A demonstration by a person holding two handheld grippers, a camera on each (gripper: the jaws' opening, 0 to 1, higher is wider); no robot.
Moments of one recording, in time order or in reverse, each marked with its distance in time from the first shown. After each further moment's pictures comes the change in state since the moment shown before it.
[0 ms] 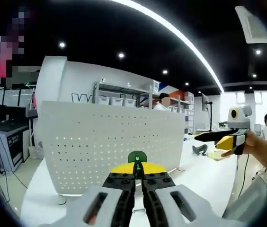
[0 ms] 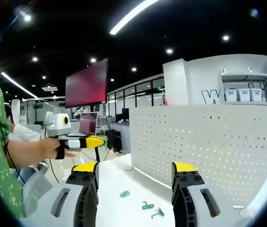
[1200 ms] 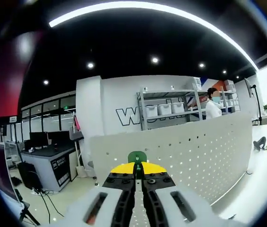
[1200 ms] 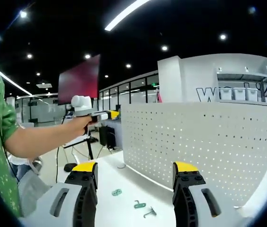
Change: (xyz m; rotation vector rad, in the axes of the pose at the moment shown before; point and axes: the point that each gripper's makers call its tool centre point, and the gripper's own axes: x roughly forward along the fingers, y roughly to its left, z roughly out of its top) left arm 0.078 0.168 0.068 0.196 -0.070 0.416; right arm 0.009 -0.021 -0.005 -0.004 0.042 -0.055
